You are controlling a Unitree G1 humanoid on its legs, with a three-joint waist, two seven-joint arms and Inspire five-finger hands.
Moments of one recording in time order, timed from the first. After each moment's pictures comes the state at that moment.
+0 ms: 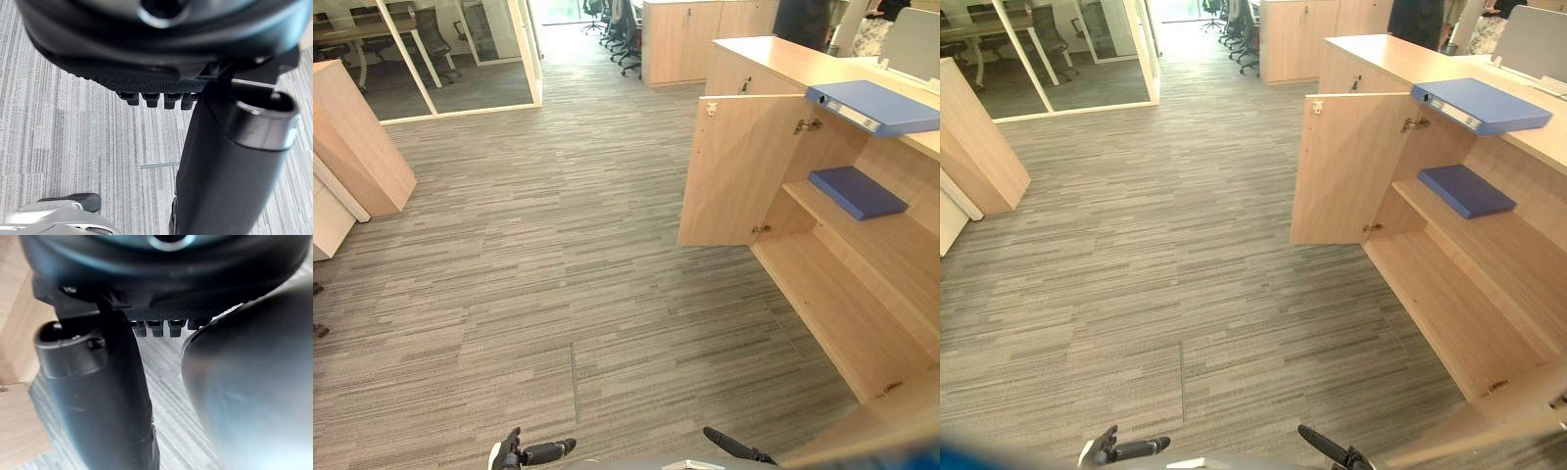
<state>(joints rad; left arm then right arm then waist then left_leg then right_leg) 0.14 0.12 0.19 1.08 -0.01 -0.06 0.12 0.03 -0.02 -0.49 1.14 0.08 0.02 -0.08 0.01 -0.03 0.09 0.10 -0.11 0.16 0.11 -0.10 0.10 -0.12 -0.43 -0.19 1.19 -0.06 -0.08</state>
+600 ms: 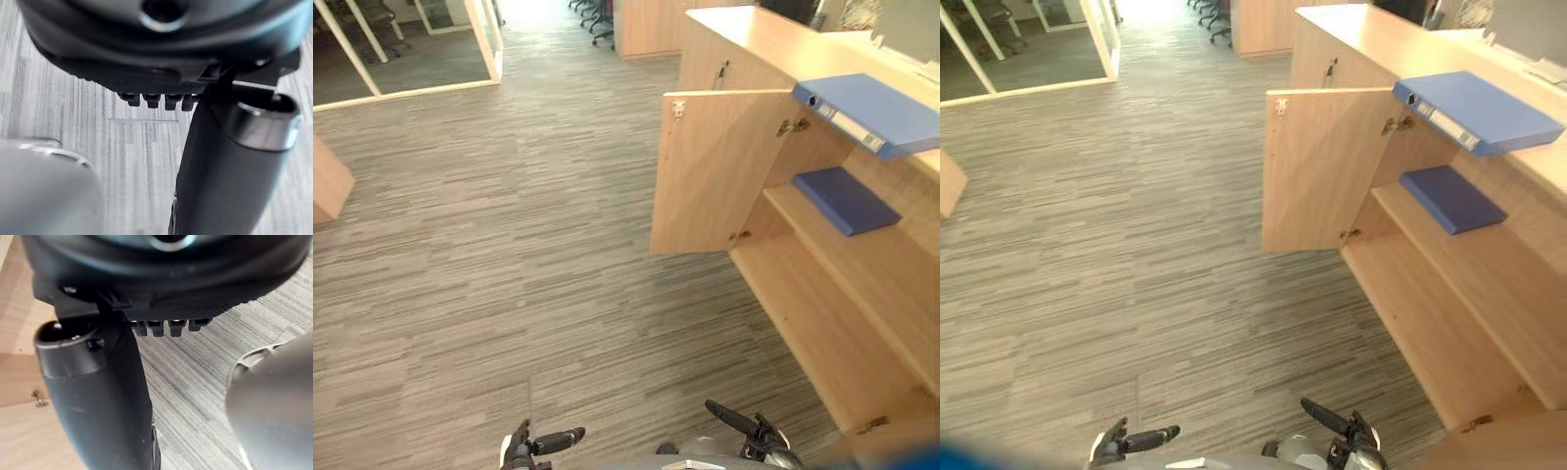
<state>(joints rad) 0.12 0.01 0.40 1.02 0.03 -0.05 0.13 0.07 0.01 -0.41 1.02 0.14 -0.01 -0.09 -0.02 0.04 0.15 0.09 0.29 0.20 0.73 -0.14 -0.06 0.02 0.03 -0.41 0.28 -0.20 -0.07</state>
